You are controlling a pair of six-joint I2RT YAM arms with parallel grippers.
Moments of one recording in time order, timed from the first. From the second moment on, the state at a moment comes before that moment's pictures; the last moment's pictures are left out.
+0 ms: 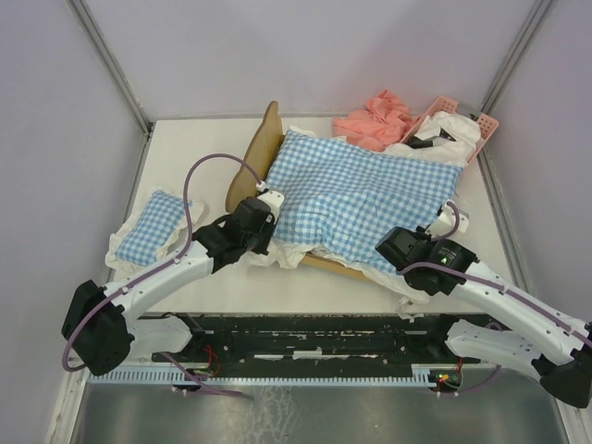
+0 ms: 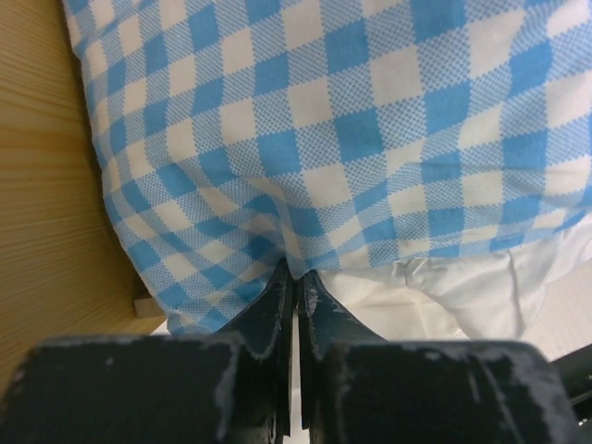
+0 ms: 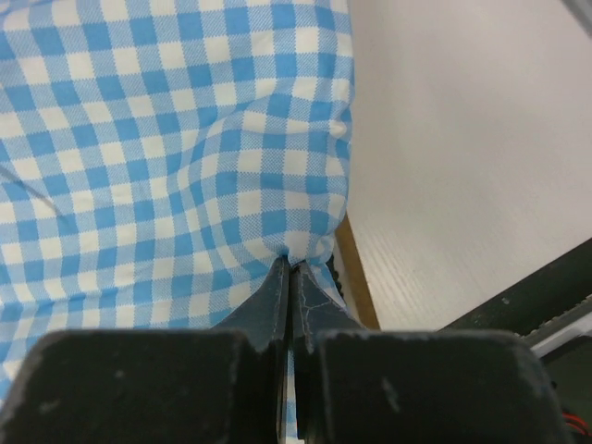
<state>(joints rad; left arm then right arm) -0.72 1.21 0.83 -0.42 -0.21 -0.12 0.85 0.95 0.88 -1.18 0.90 1.34</state>
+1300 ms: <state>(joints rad) -0.72 1.07 0.90 -0.48 -0.25 -0.28 0.83 0.69 0.90 -0.87 0.83 0.59</state>
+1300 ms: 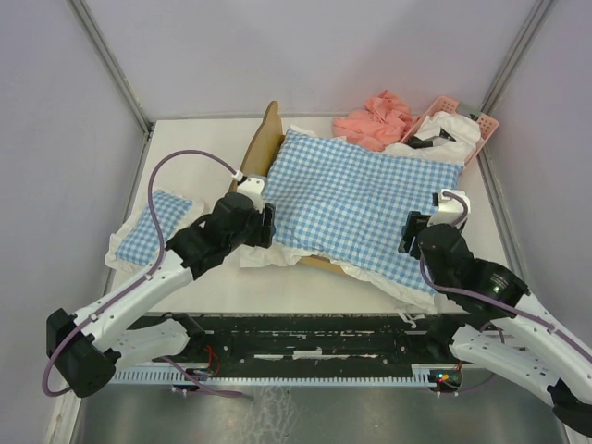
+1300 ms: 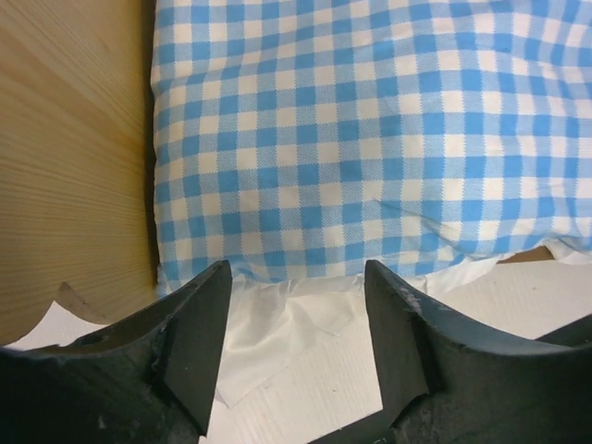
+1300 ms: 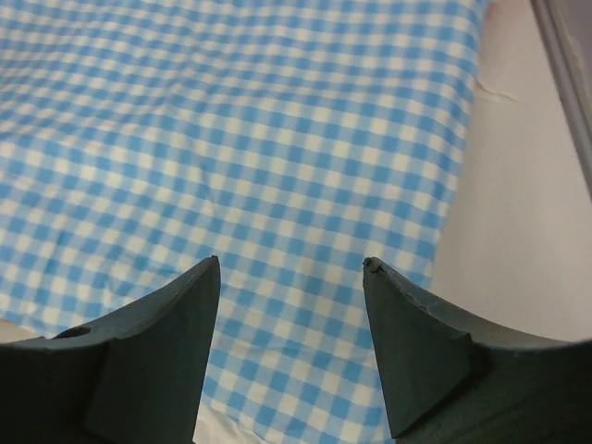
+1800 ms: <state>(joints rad) -0.72 0.90 0.76 -0.47 -0.16 -0.38 0.87 1.02 0.89 -0.47 0.24 -0.04</state>
